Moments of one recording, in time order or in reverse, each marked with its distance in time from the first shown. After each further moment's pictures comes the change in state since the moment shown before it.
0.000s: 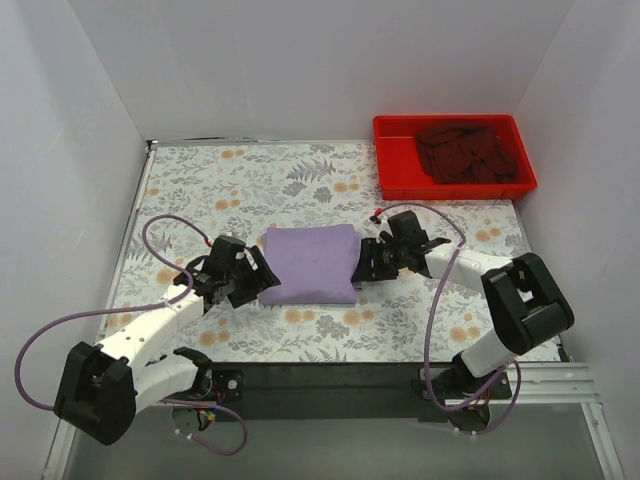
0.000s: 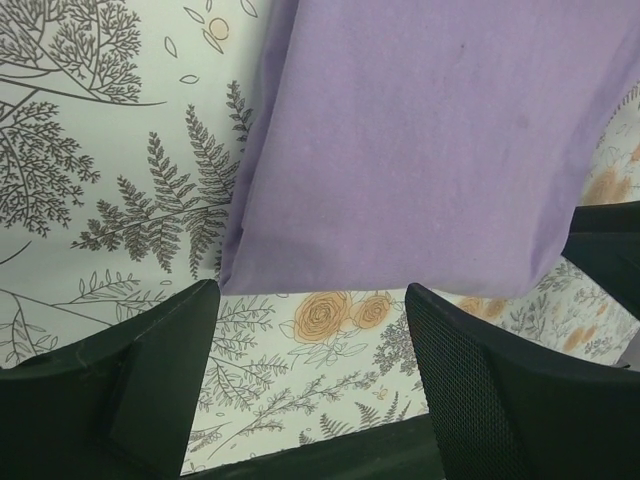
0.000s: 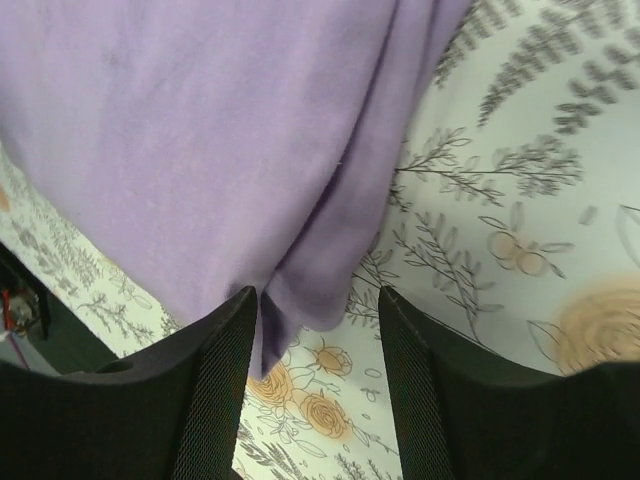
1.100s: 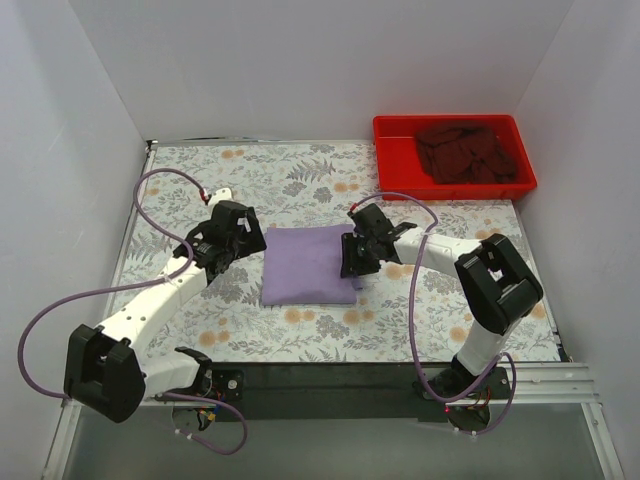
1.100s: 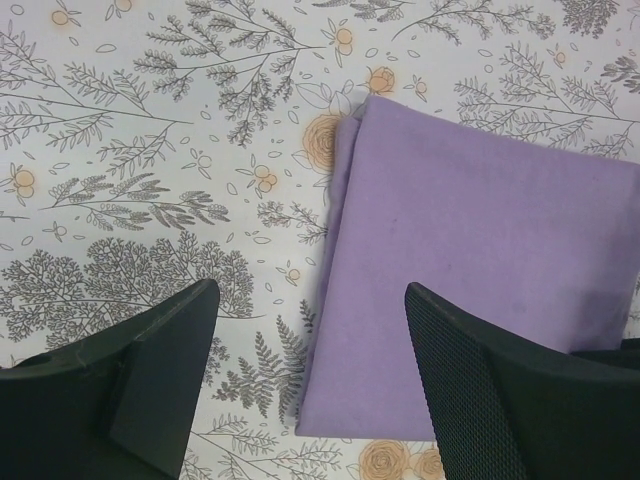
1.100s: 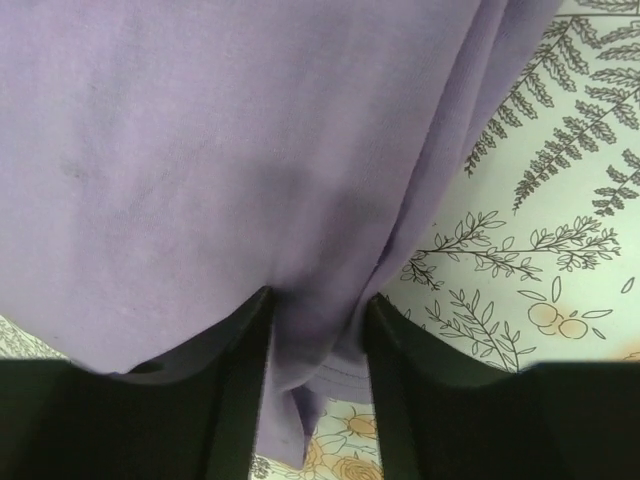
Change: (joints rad) left arm 0.016 0.127 0.288 -0.016 -0.389 0.322; right arm 0.163 0.162 0.267 -0.224 0.314 0.093
